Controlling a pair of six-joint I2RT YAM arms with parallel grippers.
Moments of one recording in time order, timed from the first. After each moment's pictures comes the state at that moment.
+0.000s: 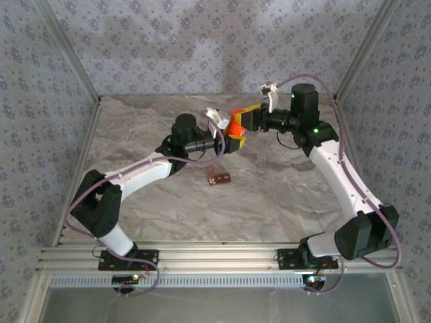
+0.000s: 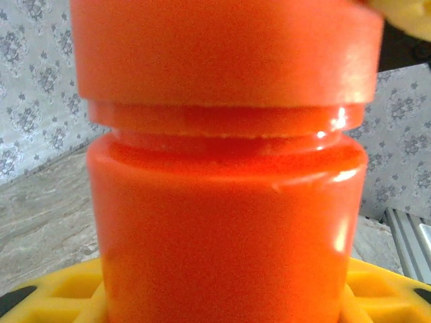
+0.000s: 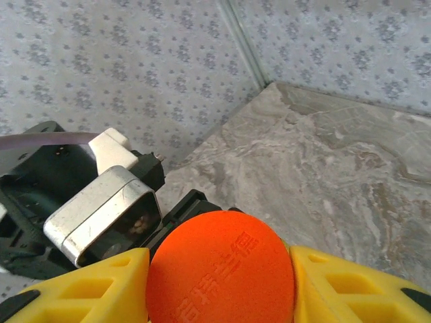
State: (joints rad) left arm -0.69 1.62 1.11 0.44 0.59 -0.13; right arm 0.31 1.36 1.35 -0.34 -0.76 0.21
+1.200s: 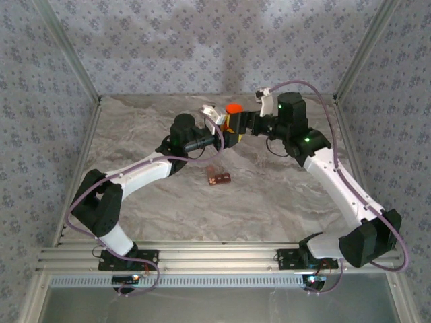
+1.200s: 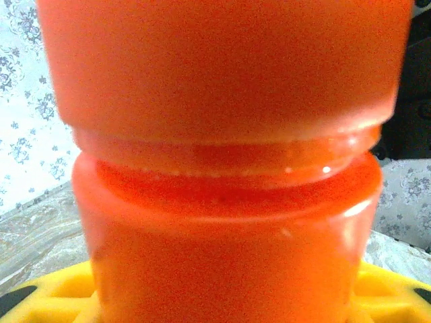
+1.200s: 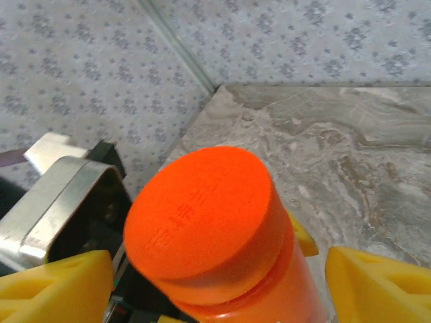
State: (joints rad) left arm -0.68 1.63 1.10 0.50 0.48 -0.15; right arm 0.41 1.31 1.31 -0.33 -0.49 0.41
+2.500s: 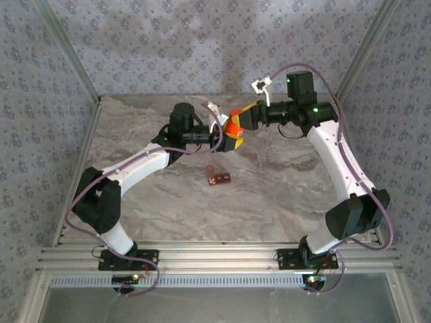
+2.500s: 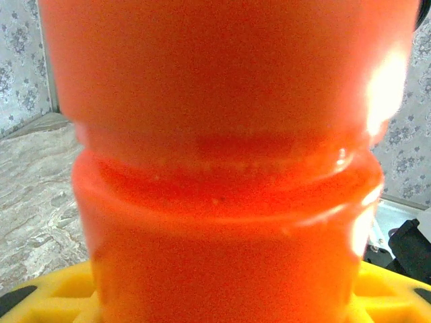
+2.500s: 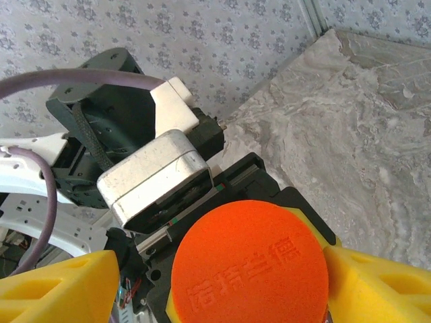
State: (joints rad) left arm -0.62 1.65 1.23 0.25 0.84 -0.10; right arm 0.27 1.54 1.66 -0.75 -1.00 0.02
